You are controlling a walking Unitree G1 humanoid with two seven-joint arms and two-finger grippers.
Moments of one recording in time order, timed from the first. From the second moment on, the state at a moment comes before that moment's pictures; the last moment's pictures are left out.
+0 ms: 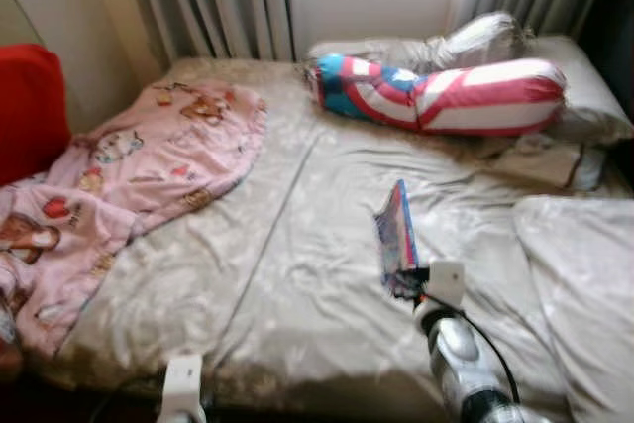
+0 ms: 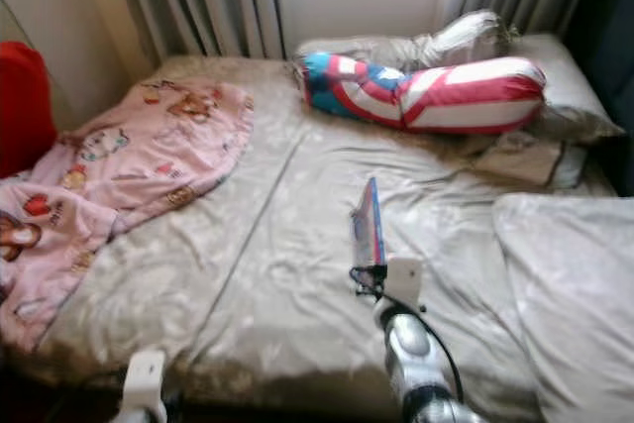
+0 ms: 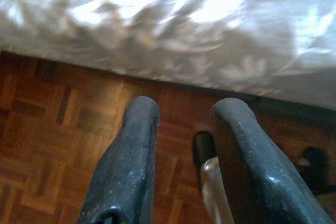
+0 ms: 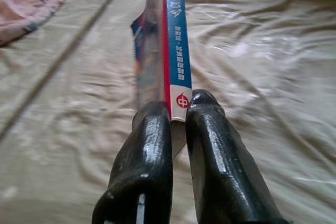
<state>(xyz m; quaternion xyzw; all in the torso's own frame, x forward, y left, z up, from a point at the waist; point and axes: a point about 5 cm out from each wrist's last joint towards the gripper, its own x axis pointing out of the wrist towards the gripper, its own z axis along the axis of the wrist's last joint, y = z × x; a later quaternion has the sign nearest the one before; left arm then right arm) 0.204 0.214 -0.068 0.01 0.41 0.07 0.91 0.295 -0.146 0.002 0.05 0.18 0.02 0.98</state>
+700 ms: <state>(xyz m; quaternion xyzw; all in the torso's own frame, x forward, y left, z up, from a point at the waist) 0.203 0.208 -0.069 0.01 0.41 0.06 0.91 0.293 -0.153 0.000 0.05 0.19 0.01 0.98</state>
